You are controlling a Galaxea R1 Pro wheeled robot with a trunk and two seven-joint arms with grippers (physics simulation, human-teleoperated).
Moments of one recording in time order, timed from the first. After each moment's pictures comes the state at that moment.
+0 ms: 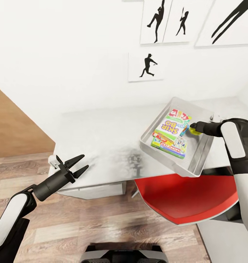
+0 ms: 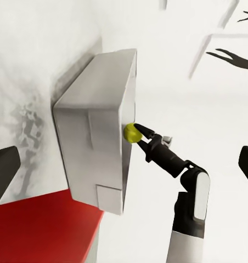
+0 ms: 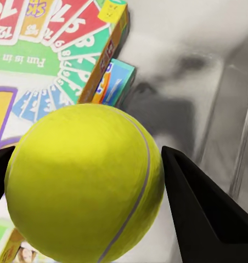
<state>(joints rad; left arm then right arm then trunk) -0.35 0.20 0.09 -1.61 1.54 0.87 -0.21 -1.07 -0.37 0.03 -1.27 -0.76 0.99 -0.47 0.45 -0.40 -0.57</state>
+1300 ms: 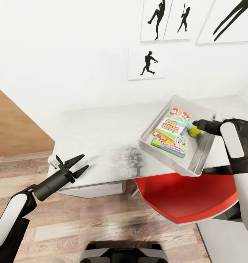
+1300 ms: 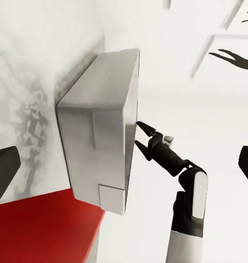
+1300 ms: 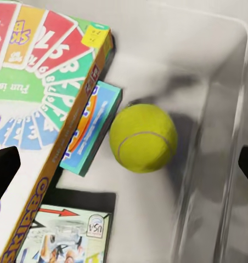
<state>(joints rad) -0.35 0.20 0.09 -1.61 1.54 0.87 -0.22 -1.07 -0.36 0.03 -1.25 -0.73 0.90 -0.47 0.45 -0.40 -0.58</state>
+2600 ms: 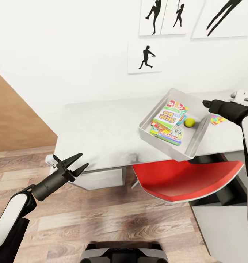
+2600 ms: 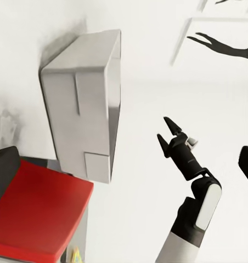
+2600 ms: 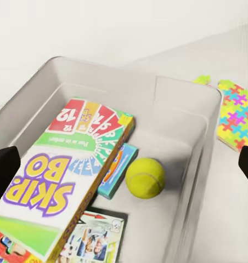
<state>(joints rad) -0.35 0.20 0.09 -1.61 1.54 0.87 -0.29 -1.05 -0.40 -0.01 -1.61 -0.73 0.91 -0.46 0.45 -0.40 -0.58</state>
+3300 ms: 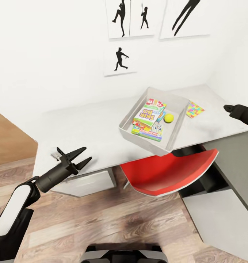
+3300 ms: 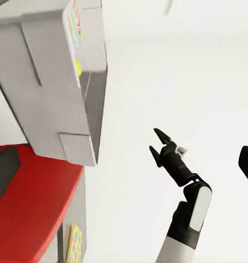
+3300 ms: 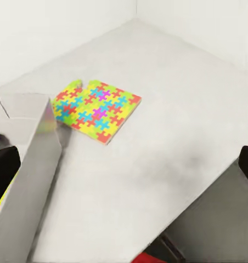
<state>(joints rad) -0.42 0.21 0.05 -1.61 1.54 0.88 -0.27 -0.97 -0.46 -0.18 -1.61 -0.74 0.91 -0.46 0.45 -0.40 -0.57</state>
